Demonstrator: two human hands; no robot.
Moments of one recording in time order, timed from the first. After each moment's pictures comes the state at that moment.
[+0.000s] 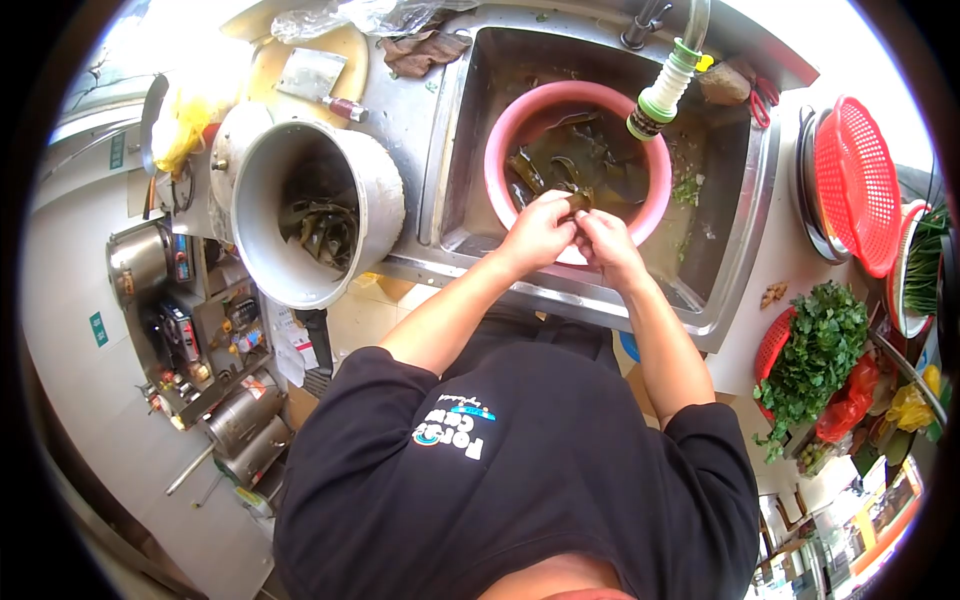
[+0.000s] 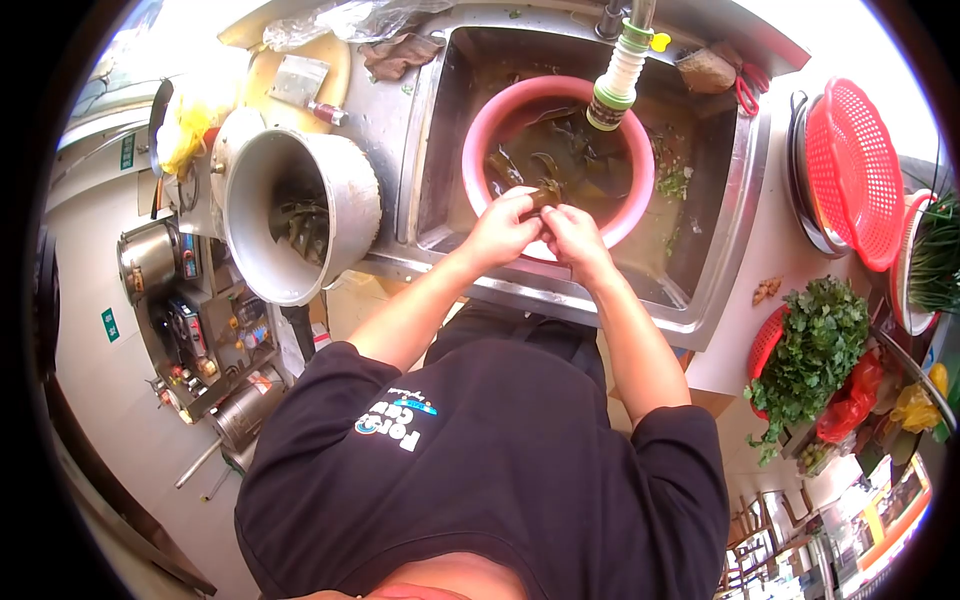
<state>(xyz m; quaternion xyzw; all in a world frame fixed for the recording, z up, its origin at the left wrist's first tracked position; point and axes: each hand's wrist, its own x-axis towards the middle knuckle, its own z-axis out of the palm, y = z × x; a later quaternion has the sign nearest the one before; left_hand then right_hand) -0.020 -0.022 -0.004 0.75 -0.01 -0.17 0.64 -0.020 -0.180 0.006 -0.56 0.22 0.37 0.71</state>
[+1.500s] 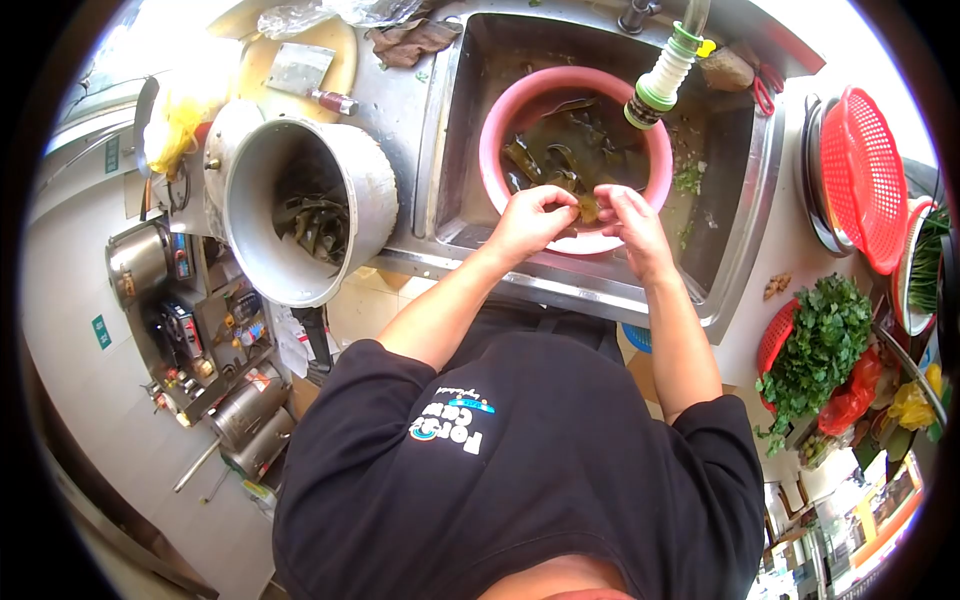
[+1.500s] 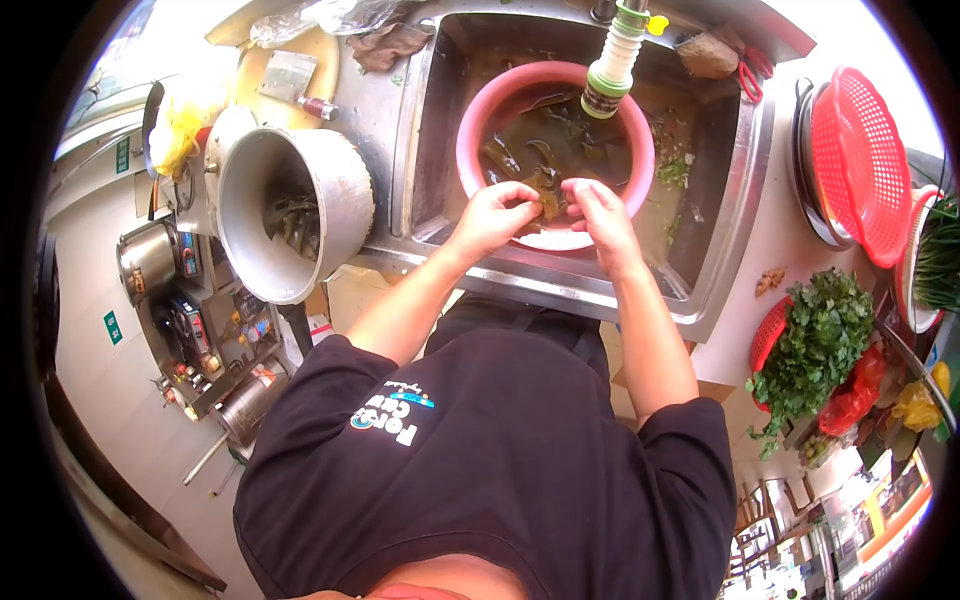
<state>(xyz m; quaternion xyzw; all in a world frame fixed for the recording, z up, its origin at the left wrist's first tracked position) -0.021 -0.020 -0.001 0.64 0.10 -0.25 0.71 -0.012 -0.213 0.000 -0.58 0.19 0.31 0.73</state>
